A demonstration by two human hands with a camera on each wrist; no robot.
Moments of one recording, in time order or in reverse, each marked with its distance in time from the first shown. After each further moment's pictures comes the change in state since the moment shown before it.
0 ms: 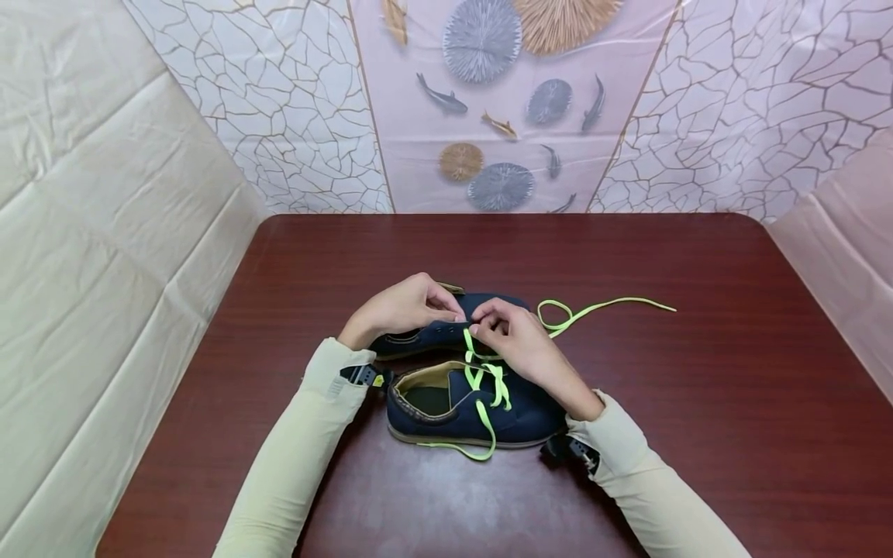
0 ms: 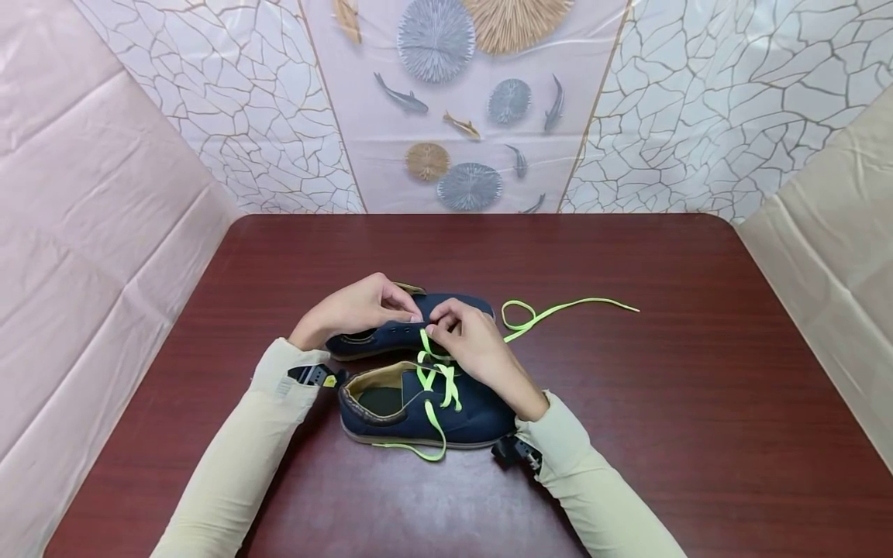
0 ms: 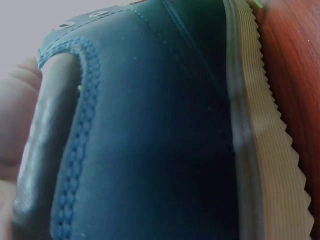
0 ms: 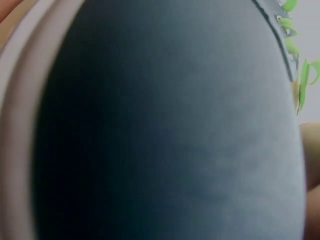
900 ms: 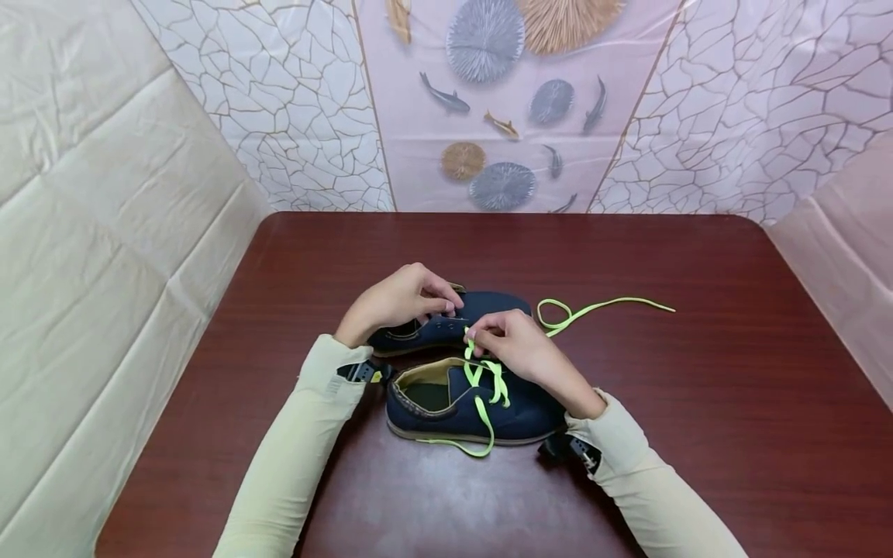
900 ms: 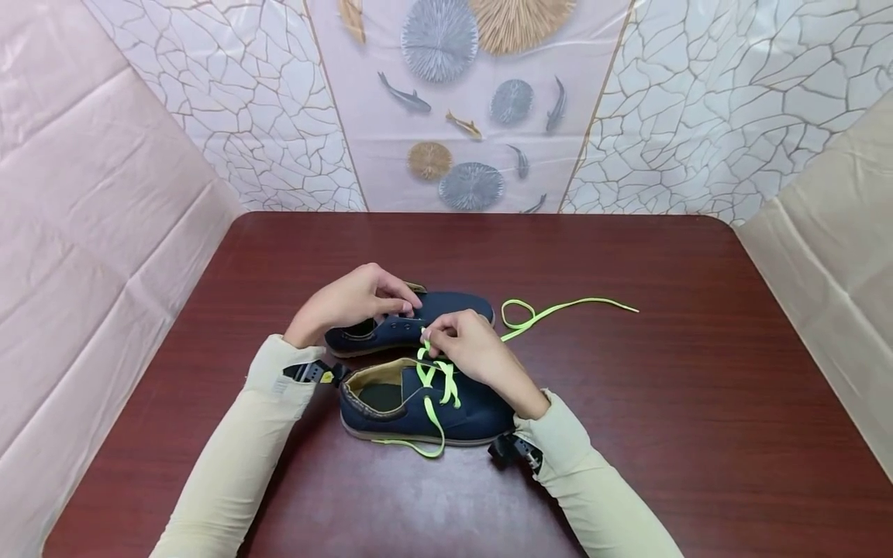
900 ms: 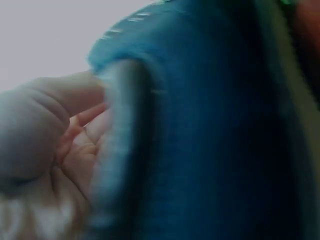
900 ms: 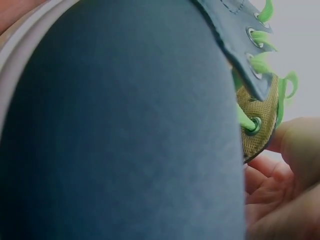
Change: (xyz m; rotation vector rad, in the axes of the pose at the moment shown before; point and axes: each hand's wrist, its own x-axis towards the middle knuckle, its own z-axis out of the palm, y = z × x) left_hand -0.009 0.017 -0.010 0.091 0.029 -0.062; right_hand -0.002 -0.009 -0.004 0.026 -0.167 0.105
